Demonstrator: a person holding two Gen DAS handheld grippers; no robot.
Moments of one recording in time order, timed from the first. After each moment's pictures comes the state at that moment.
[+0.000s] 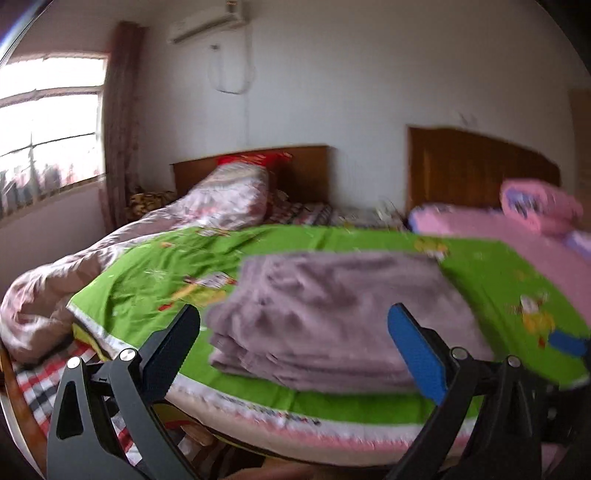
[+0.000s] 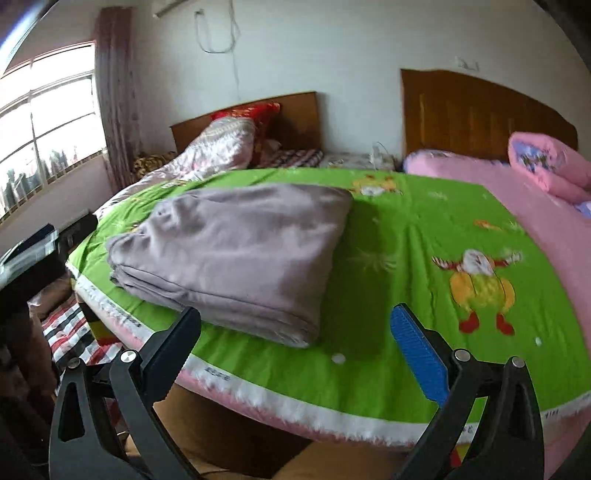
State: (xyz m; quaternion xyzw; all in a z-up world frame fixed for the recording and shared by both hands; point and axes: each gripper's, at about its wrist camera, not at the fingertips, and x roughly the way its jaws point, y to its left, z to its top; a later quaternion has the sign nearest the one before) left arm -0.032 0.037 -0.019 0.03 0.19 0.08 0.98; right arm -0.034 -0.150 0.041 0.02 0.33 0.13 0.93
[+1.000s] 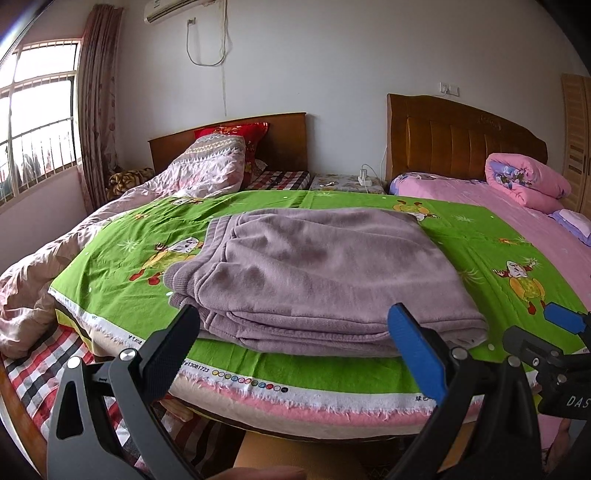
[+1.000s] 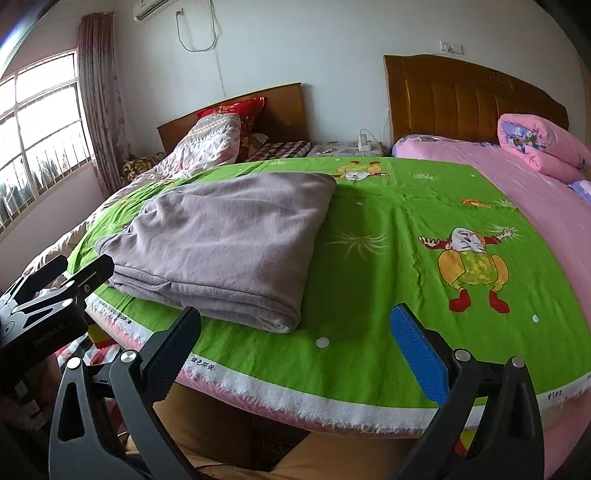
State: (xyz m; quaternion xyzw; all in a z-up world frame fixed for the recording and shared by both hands) left arm -0.025 0.028 -0.043 0.02 0.24 0.06 0.97; right arm -0.034 -0.161 0.032 0.04 0.34 0.12 0.93
